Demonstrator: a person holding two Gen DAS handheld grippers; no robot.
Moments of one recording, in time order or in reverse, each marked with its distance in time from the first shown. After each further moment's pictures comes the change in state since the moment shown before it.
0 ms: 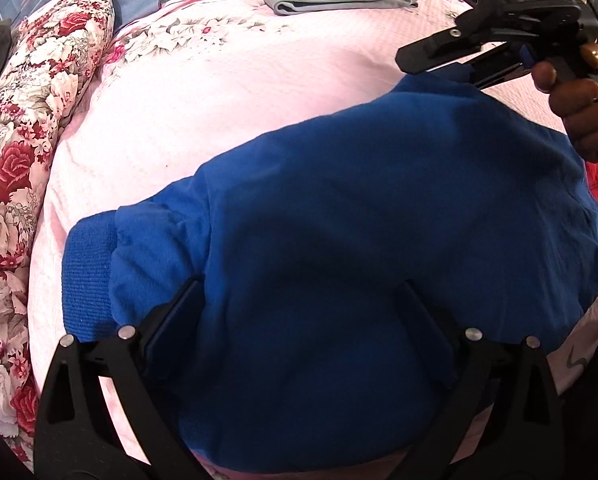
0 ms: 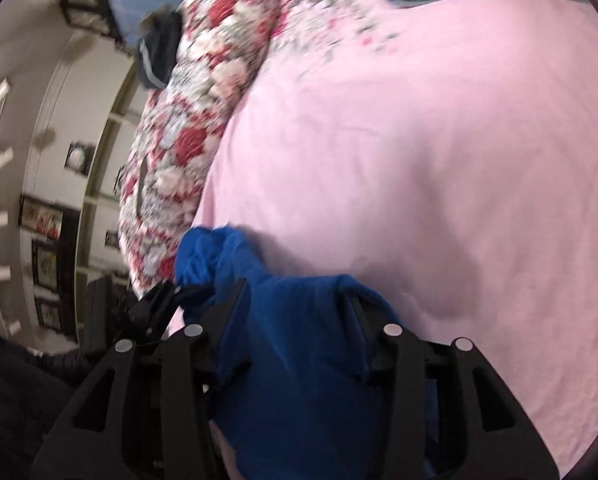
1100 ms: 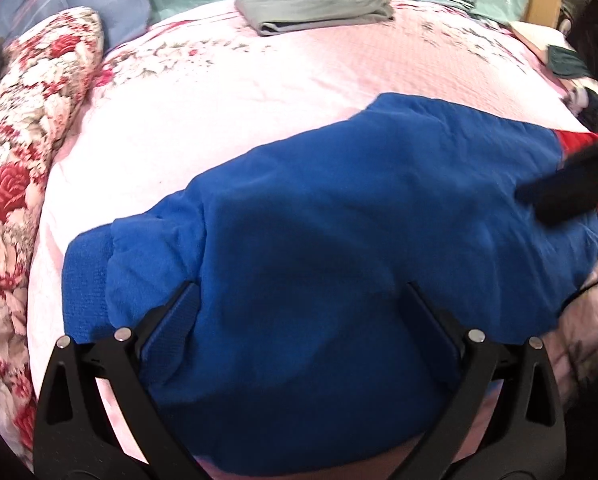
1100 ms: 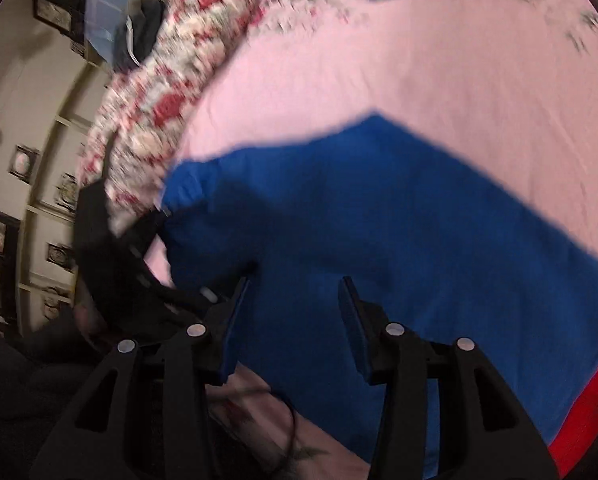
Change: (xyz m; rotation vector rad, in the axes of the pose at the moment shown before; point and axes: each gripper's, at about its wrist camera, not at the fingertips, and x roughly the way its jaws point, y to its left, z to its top) left arm -0.018 -0.006 -0.010 0.072 -0.069 -0.059; right arm -0.009 0.052 -0.138 -0.013 -0.012 -0.409
